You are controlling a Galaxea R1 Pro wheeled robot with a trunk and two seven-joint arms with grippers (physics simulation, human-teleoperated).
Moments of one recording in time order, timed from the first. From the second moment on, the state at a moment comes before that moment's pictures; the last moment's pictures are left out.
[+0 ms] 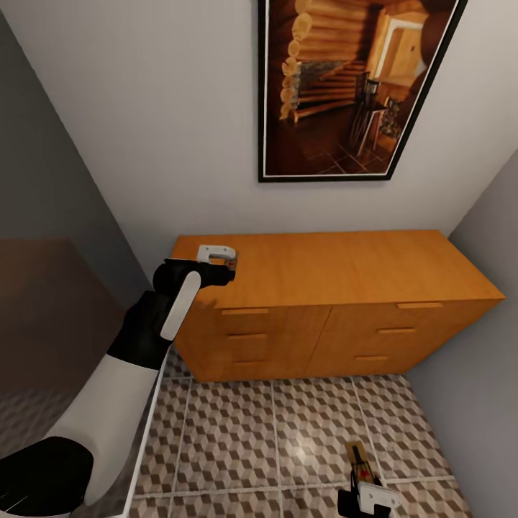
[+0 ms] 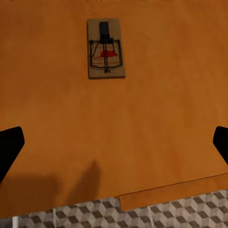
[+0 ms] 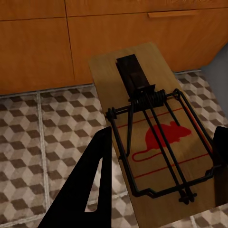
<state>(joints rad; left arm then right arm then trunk) -0.99 -0.08 -0.28 -1.28 0.36 1.01 0.32 -0.38 0.07 0.27 -0.04 -0.24 -0.88 -0.29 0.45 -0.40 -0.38</state>
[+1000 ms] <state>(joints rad) -0.99 -0.08 -0.28 -1.27 0.36 1.01 0.32 -0.22 0.03 0.27 -0.02 -0.23 -1.04 -0.12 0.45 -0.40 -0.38</state>
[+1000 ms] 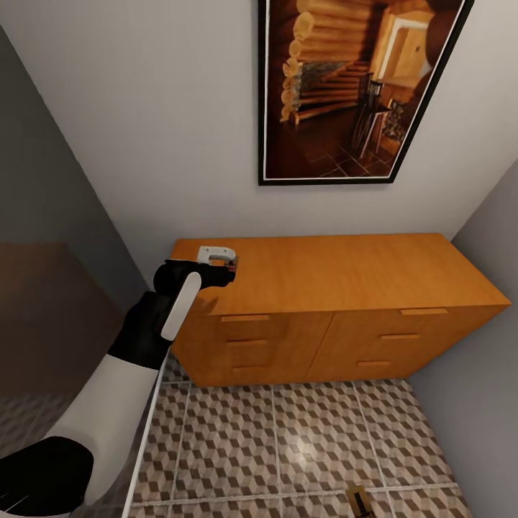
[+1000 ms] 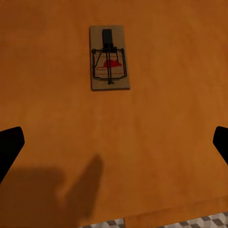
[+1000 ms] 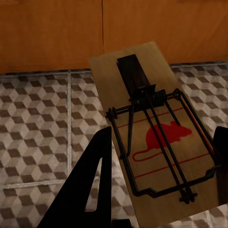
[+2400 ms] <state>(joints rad) -0.99 -0.08 -0.28 -1.26 0.36 1.01 0.32 -0.21 0.04 0.27 -0.02 -0.23 -1.04 -0.12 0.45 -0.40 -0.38</state>
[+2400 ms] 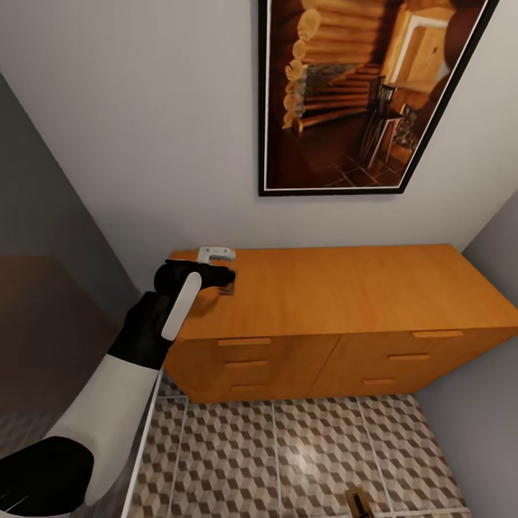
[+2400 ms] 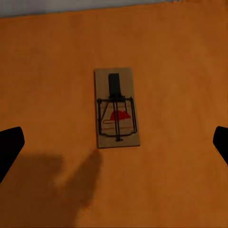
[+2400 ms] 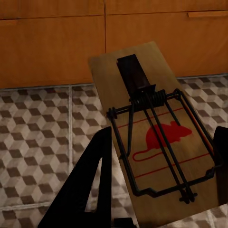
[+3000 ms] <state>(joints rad) -0.99 -0.08 -0.28 -1.25 0.36 1.01 0.32 -0.21 0.04 0.27 -0.02 -0.23 -1.04 -0.12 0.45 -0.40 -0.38</state>
